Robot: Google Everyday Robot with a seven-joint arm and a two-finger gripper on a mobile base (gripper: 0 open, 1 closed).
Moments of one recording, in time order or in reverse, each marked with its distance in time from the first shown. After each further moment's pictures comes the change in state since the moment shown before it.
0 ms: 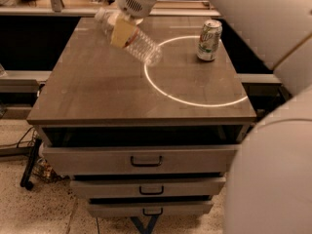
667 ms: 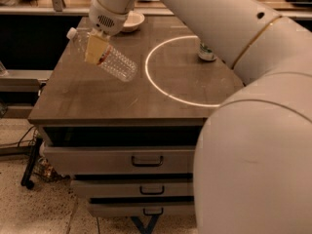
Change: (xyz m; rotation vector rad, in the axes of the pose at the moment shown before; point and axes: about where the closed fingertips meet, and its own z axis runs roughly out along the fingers) arm -0.044 0.047 0.052 -0.178 -0.037 -0.075
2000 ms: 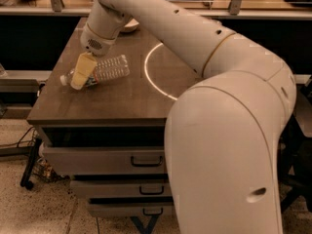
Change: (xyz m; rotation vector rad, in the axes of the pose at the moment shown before) arm -0.008 0.005 0.090 -0.148 -0.052 0.088
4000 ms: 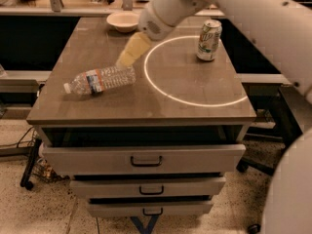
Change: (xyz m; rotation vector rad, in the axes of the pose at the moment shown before) arm 0.084 -0.016 -0.134 0.238 -0.141 0.155
